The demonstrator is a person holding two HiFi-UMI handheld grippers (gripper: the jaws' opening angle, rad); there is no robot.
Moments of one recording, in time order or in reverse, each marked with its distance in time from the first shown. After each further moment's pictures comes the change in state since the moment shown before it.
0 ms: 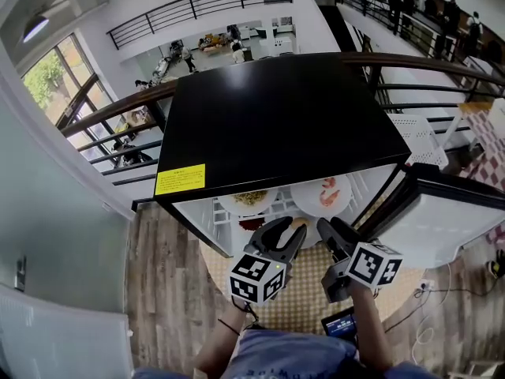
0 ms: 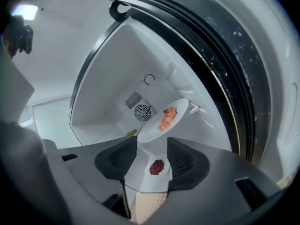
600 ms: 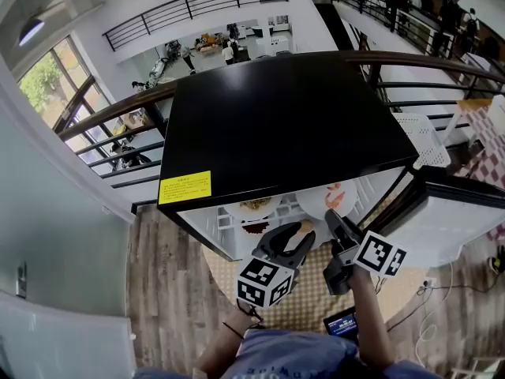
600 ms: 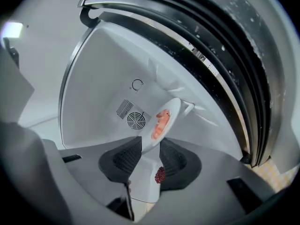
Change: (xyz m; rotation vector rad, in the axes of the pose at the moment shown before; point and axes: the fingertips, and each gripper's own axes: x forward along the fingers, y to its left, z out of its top) left arm 0.007 -0.005 -0.010 0.011 0.045 -0.073; right arm 0.020 -0.018 0.014 0.192 -0.062 -0.034
